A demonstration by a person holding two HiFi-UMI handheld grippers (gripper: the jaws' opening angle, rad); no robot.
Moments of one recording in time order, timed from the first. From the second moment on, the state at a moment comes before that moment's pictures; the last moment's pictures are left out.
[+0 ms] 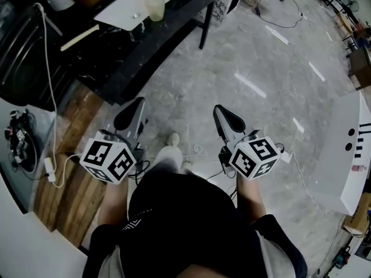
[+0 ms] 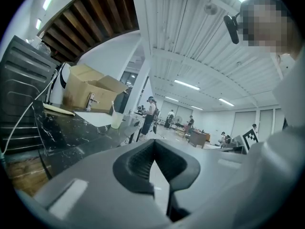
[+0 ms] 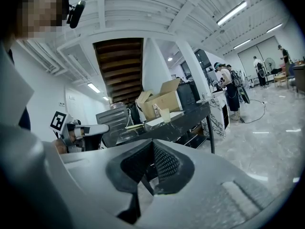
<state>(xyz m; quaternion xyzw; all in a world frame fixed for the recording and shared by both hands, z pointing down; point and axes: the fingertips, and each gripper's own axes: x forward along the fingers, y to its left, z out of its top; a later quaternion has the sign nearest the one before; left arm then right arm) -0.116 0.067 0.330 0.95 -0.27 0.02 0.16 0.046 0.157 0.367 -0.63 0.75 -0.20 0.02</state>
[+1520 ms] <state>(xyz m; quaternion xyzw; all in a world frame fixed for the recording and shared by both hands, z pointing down) -0.056 -0.161 0.318 0.95 -0.27 -0.01 0.17 0.060 -0.080 0.355 -0.58 0.79 -0.19 -0.03</state>
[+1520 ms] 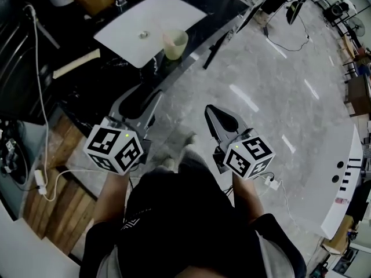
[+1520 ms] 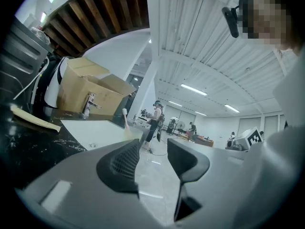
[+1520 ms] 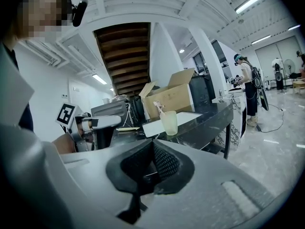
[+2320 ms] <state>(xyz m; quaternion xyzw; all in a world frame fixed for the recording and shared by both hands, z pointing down) -0.009 -0.269 0.326 0.90 -0.38 -0.04 0.20 0.130 -0.211 0.352 -0.50 0.85 -0.18 -0.06</state>
